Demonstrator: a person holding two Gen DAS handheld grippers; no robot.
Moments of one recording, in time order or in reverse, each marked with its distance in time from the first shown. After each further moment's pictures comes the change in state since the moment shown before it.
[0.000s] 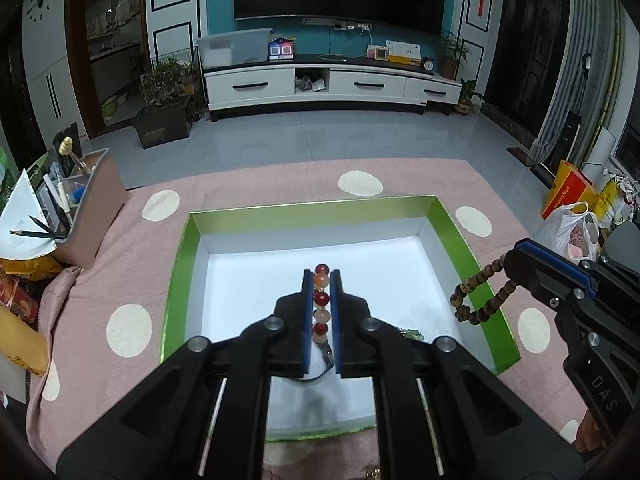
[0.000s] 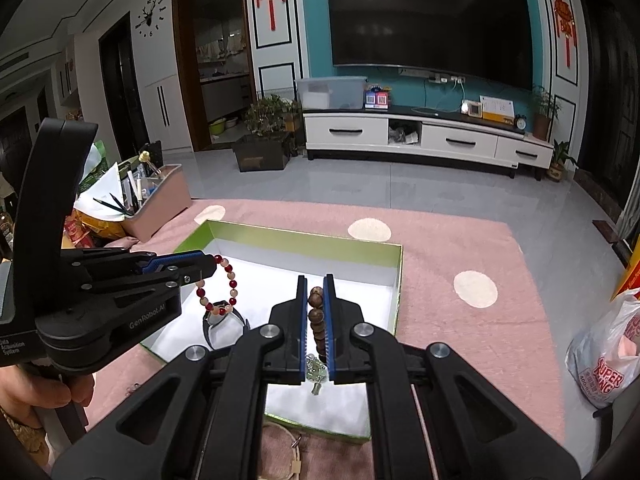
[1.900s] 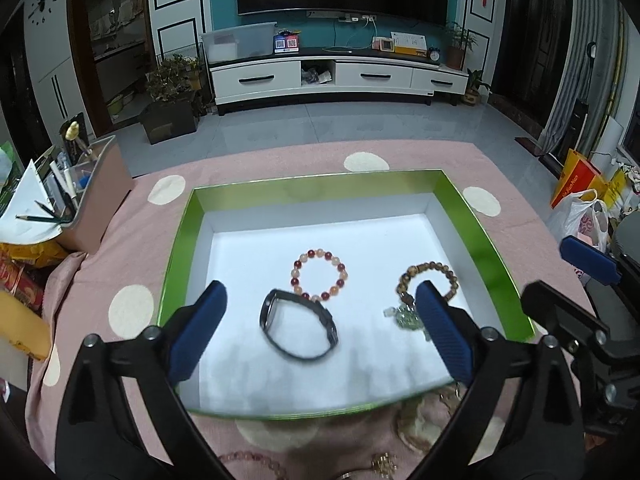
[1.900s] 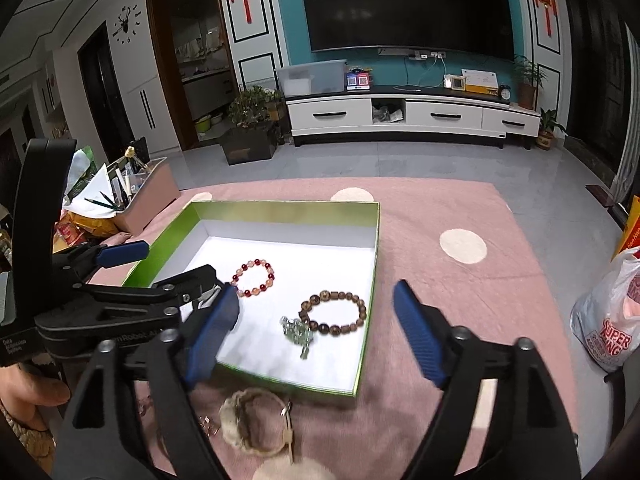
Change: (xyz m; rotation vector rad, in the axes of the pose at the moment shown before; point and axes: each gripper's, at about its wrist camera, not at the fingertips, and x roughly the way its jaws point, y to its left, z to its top) left arm -0.006 -0.008 -0.025 0.010 0.017 0.046; right arm -0.015 -0.020 -0.027 0.091 0.037 -0.017
